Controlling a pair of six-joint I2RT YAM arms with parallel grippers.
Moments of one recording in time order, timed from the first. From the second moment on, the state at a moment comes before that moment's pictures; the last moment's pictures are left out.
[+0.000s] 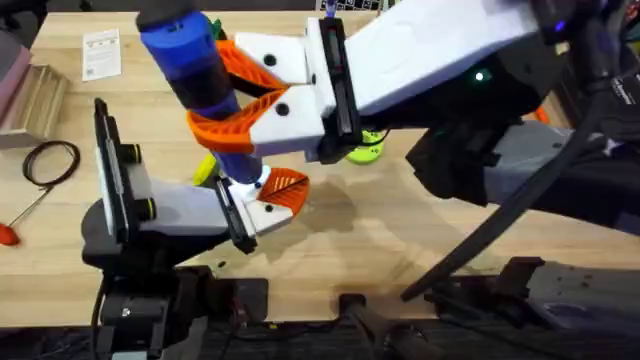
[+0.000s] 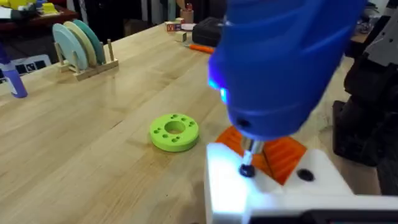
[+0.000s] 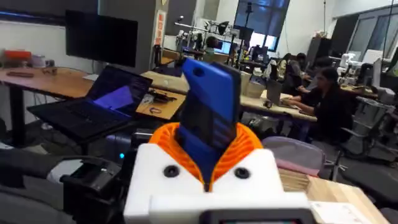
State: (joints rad) left arm 0.04 0.01 0.02 -0.13 1.15 0.03; right arm 0.81 1.42 0.78 1.09 -0.87 0.13
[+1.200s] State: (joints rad) left arm 0.04 0.01 0.02 -0.13 1.15 0.03; right arm 0.80 1.42 0.80 1.02 -0.89 0.13
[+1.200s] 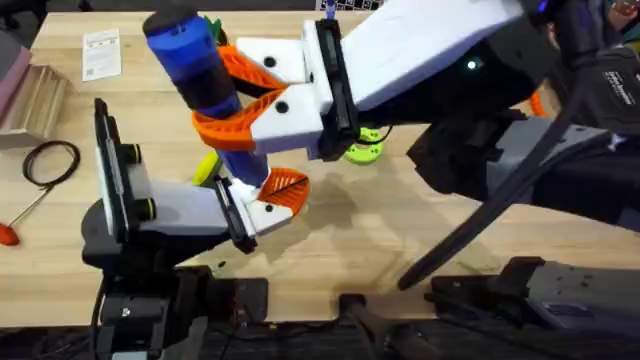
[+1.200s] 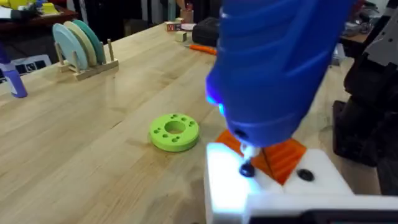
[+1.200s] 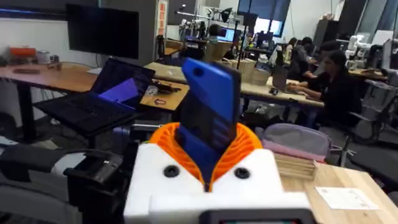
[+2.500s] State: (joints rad) left arm 0.04 0.01 0.02 -0.13 1.15 0.03; right arm 0.80 1.43 0.80 1.02 -0.89 0.15
